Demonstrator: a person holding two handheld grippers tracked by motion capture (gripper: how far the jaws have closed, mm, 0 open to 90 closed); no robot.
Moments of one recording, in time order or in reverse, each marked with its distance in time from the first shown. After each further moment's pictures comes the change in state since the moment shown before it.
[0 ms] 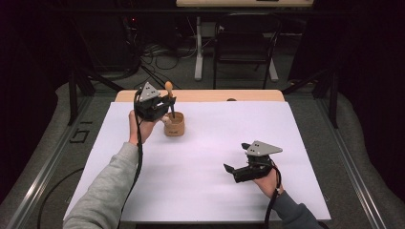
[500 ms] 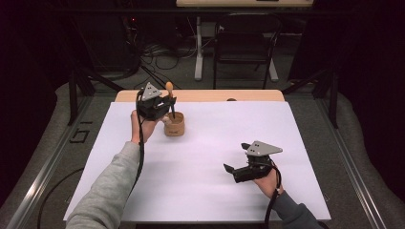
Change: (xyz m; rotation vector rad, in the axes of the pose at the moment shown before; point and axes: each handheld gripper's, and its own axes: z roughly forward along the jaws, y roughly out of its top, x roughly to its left) left arm 0.005 -0.006 0.011 0.020 0.016 -0.021; right arm 0.001 0.000 0.001 -0.017 0.002 0.003
